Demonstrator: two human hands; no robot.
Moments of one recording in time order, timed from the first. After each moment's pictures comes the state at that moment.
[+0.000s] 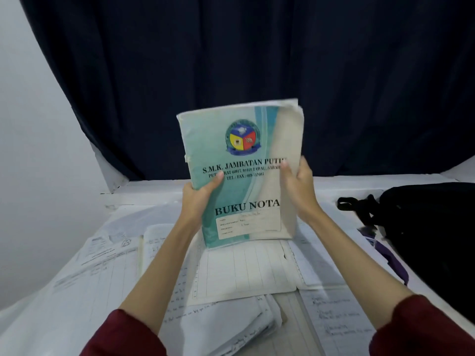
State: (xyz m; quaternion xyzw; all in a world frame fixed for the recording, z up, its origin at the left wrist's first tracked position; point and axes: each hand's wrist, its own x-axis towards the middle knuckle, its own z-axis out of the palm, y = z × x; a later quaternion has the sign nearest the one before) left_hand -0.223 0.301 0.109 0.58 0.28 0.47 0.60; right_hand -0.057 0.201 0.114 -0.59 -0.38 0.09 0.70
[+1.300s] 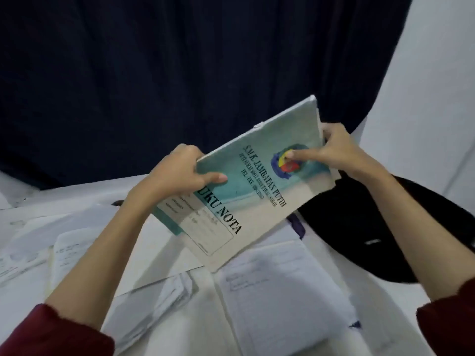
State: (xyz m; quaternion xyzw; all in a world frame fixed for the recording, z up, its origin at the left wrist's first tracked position) left_hand -0.154 0.167 0.197 0.95 0.21 0.15 0.18; right_hand 0.049 -0.025 0.189 -0.73 -0.47 0.02 0.50
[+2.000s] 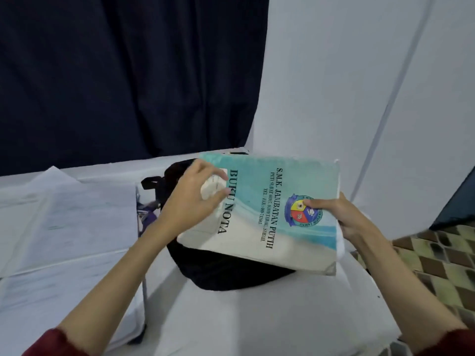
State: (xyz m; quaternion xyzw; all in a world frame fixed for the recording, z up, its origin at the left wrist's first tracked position) left_hand 0.103 -0.095 0.102 0.90 0.05 0.34 0.25; right_hand 0.278 -0.332 0.083 -0.63 -0.22 0.27 0.69
